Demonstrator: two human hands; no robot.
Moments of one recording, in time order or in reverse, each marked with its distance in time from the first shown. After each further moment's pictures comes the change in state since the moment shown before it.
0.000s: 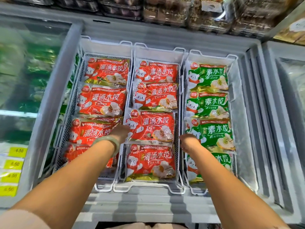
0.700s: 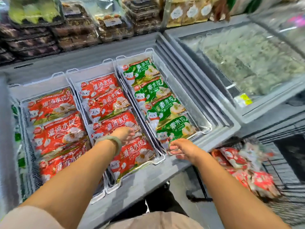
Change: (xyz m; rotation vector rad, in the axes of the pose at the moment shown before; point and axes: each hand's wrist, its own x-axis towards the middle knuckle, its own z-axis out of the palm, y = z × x) left_hand -0.102 0.038 0.090 -0.017 -0.374 0.086; right_hand -0.154 0.146 -0.010 0.779 -0.011 0.091
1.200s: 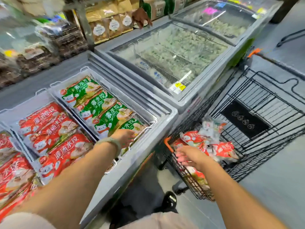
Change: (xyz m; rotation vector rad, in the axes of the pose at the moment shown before) left_hand -0.066 0.014 0.225 0.319 -0.154 0.078; right_hand -0.076 0.131 -0.190 0.336 0.194 -0.004
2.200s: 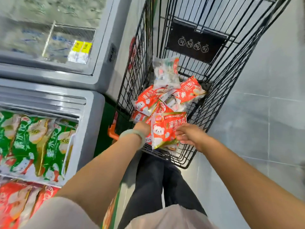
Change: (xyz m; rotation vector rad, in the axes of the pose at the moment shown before) left_hand 0.152 -0.054 0.332 1.528 -0.284 0.195; right_hand 0.084 0.122 -0.190 0.417 0.216 0.188
